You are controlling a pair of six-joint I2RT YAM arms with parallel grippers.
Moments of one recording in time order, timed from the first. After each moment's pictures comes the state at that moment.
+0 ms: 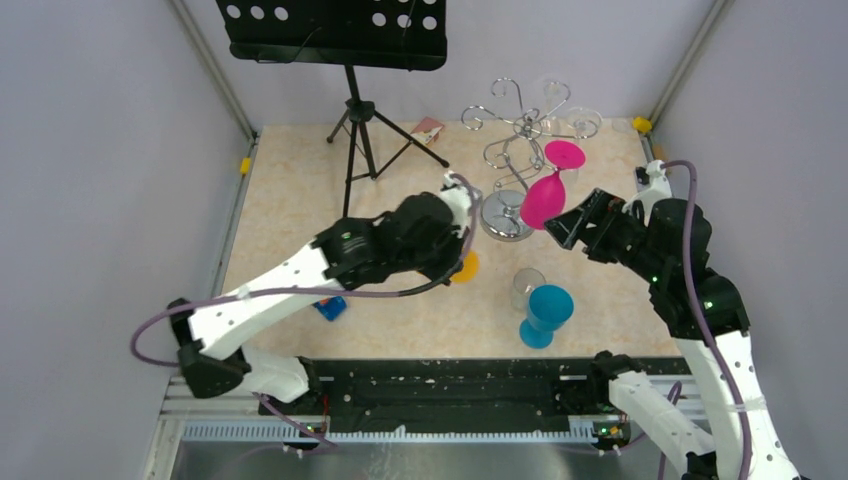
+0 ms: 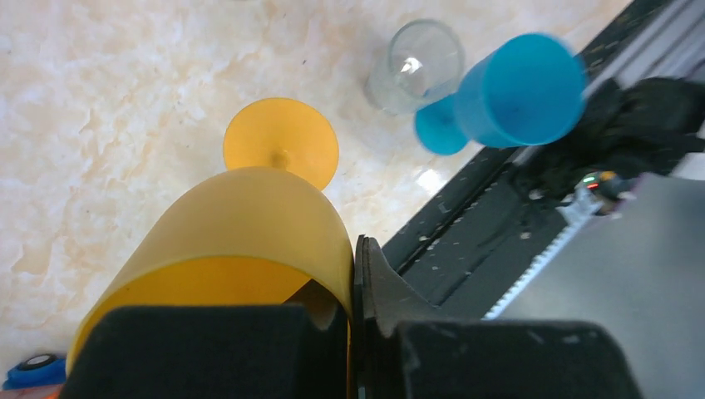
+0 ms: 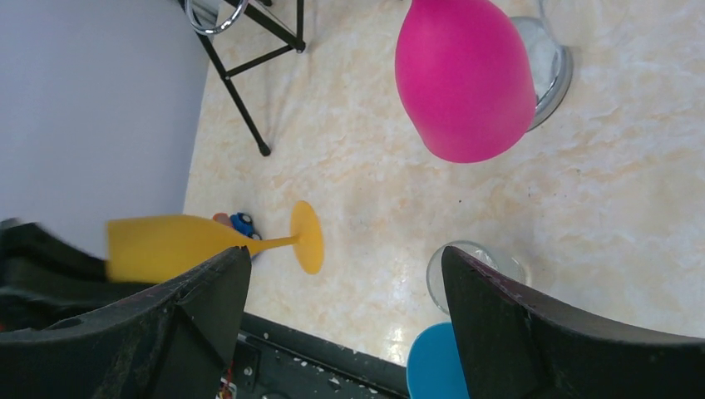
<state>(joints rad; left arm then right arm) -1.09 1.43 1.56 -0.90 -0.11 -0.37 0.26 0.73 1.14 -0.78 -0.18 0.61</state>
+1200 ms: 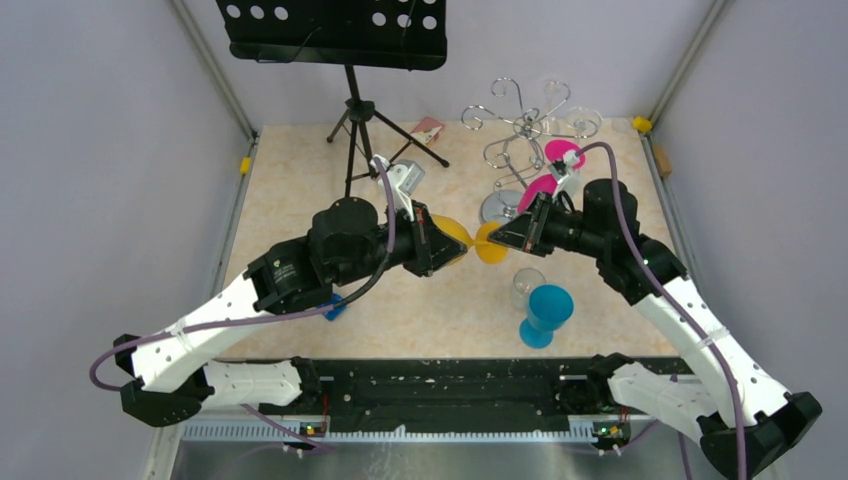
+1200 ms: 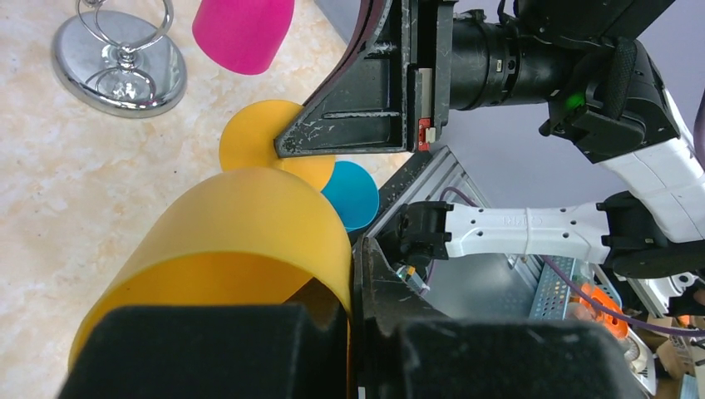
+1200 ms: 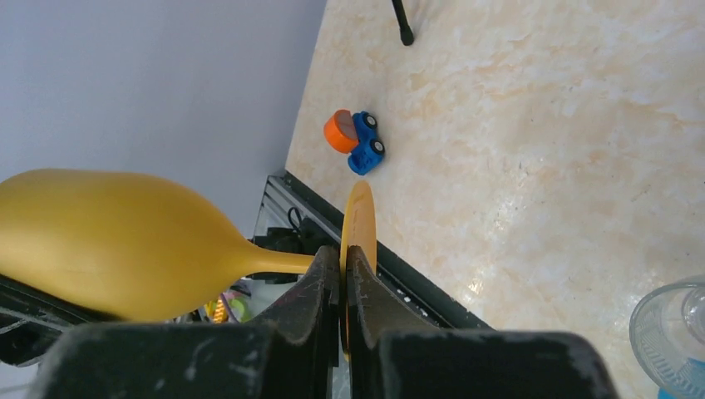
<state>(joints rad) -1.09 1.09 1.38 -0.52 -0.04 -0.66 0.50 0.93 1.03 -0.47 -0.44 0.81</state>
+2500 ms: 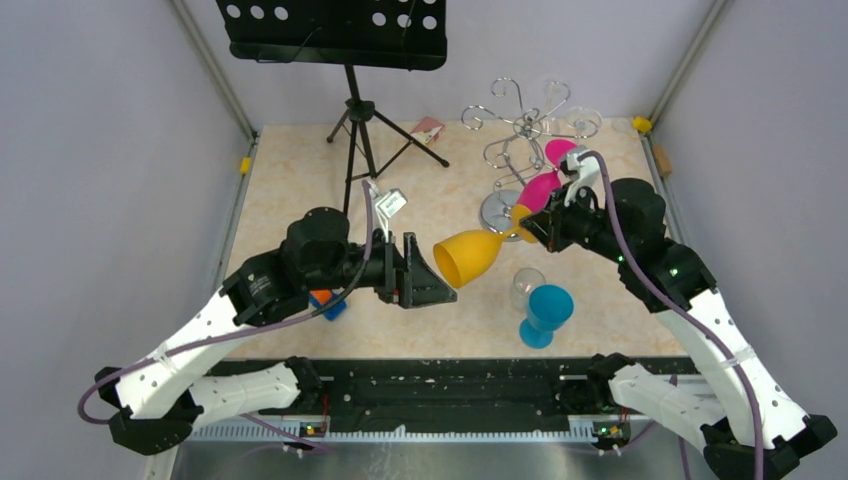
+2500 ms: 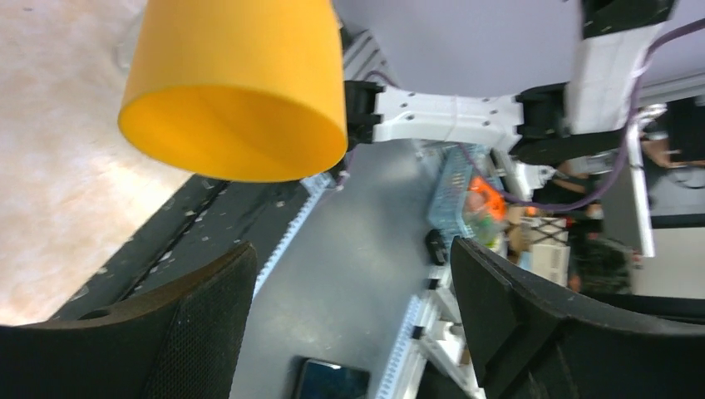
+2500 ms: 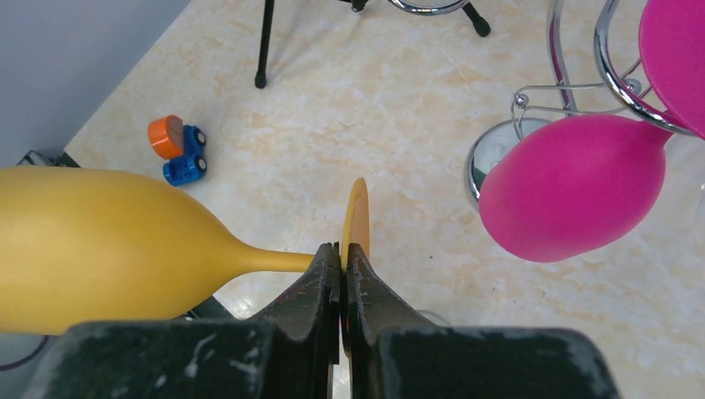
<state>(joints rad) -0.98 0.94 1.25 -0.66 0.33 -0.81 0.51 0.88 1.15 -0.61 -0.21 0.18</state>
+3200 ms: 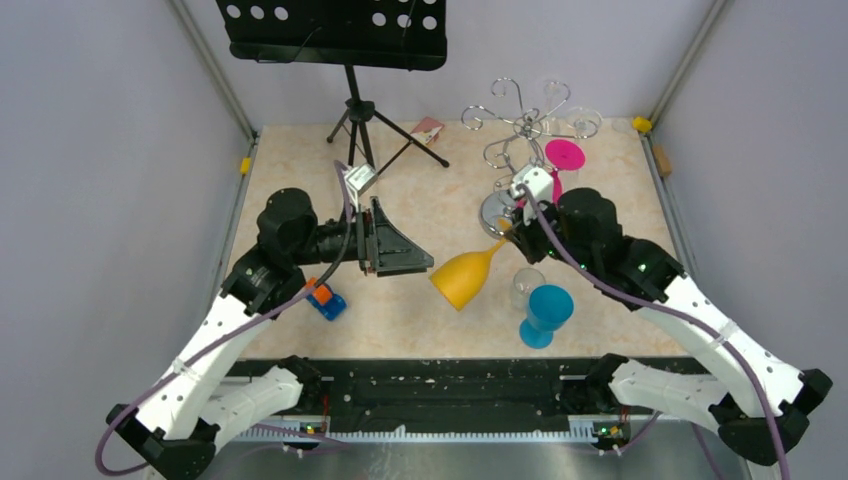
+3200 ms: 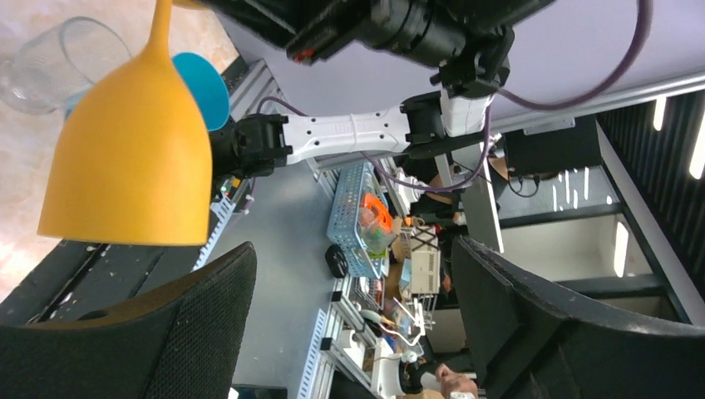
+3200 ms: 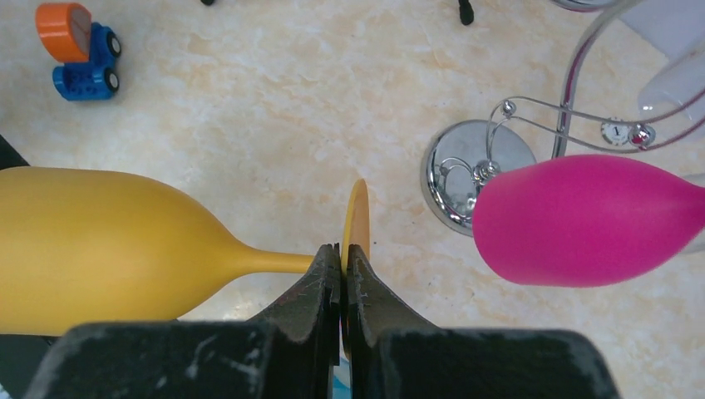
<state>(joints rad) -0.58 0.90 1.05 -0.22 0.87 -1.13 0.71 0.95 1.15 -0.64 0.01 -0.06</state>
